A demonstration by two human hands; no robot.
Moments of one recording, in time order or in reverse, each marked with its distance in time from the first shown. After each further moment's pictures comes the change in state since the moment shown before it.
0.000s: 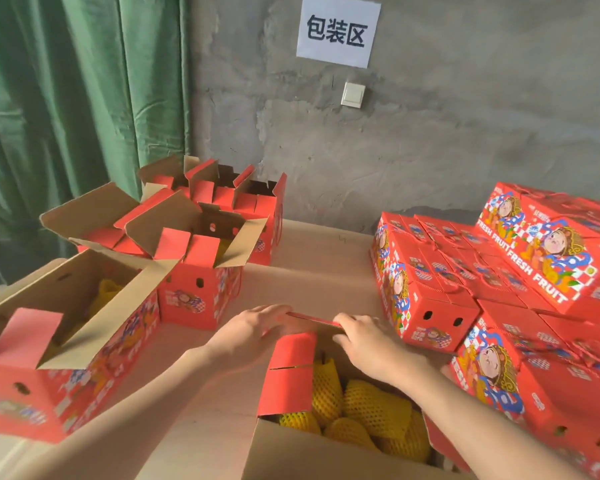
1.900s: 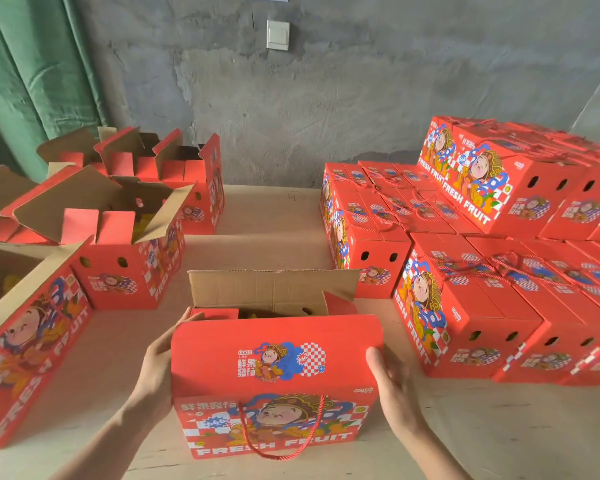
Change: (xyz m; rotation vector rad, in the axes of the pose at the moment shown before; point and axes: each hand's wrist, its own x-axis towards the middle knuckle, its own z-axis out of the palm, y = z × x) left_hand -0.055 0.018 0.080 -1.116 0.397 -0.608; right_hand -0.154 0.075 0.084 1.114 0.545 0.287
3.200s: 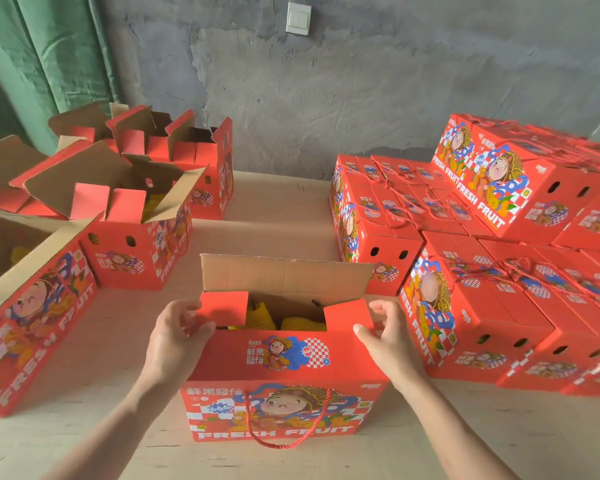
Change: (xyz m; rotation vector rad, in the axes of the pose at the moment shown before) left_hand -0.002 0.004 0.009 0.596 0.203 0.214; right_hand 0.056 -0.009 0.008 -0.435 -0.002 0.206
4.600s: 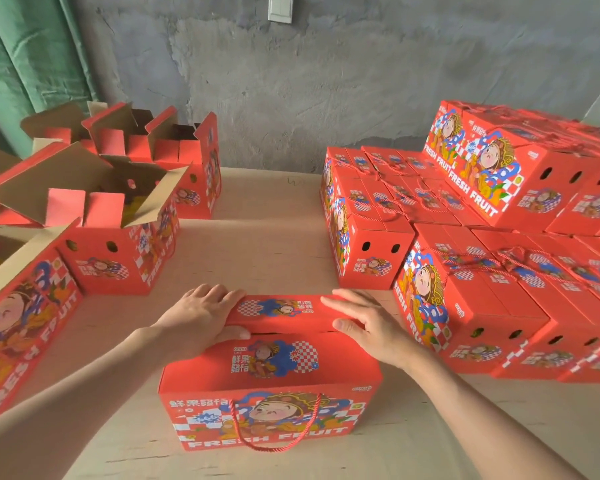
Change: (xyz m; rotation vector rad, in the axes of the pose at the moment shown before) left_hand 0.052 0.035 0.020 1.082 -0.601 0.715; right_hand 0.033 0.001 -0.016 -0.317 -0.423 -0.479
